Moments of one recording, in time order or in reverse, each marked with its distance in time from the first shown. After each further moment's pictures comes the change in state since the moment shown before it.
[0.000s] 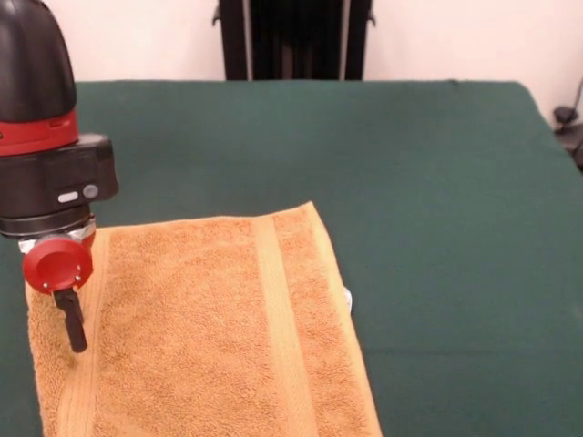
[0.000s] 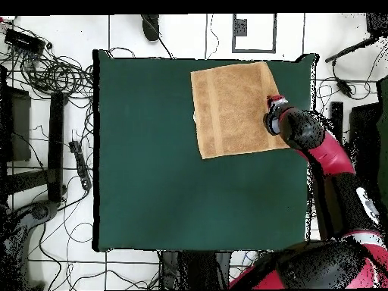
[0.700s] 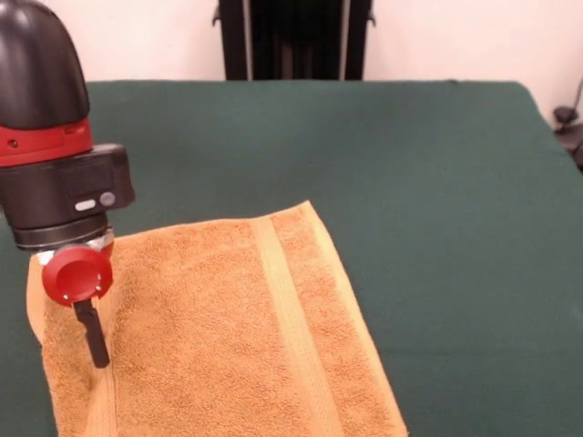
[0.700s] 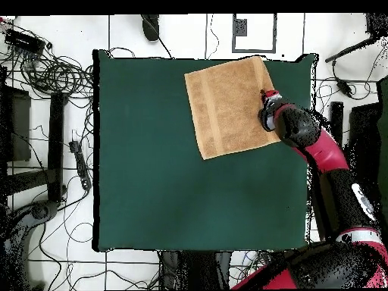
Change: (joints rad) arm -0.042 0.022 0.115 0.000 -0.063 -0.011 0.000
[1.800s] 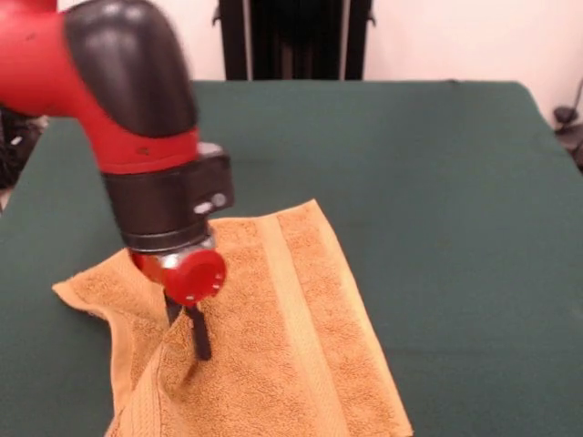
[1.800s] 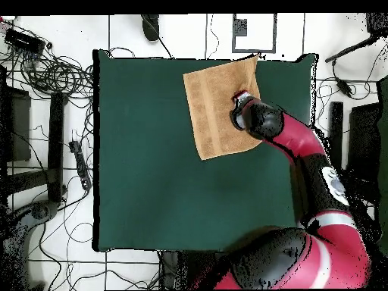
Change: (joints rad) arm 0.242 -0.034 -0.193 -0.021 -0.011 0.027 0.002
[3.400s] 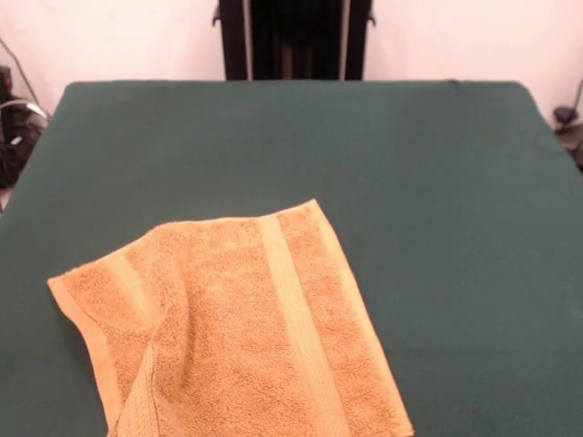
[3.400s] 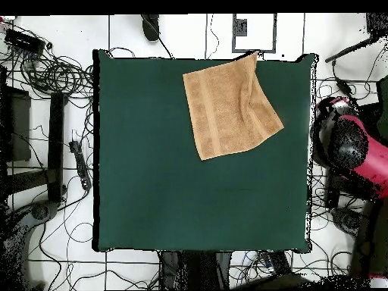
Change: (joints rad) arm -0.102 -0.228 -0.265 0.046 -0.046 -0.166 0.030
